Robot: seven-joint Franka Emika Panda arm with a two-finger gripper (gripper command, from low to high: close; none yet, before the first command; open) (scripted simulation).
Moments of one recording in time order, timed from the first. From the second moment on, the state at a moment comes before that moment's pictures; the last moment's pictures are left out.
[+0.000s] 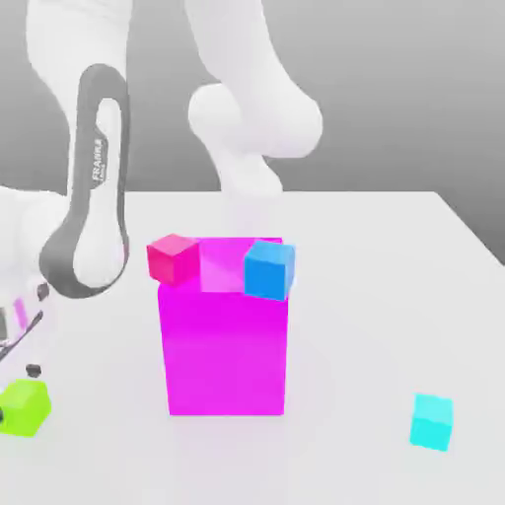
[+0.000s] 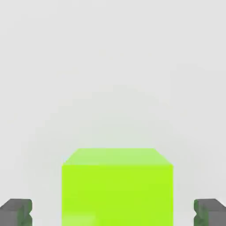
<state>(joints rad) -0.64 0.41 -0.07 -2.43 0.09 2.84 1.74</state>
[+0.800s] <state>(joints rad) -0.25 0.18 0.18 -2.44 0.02 2.60 2.08</state>
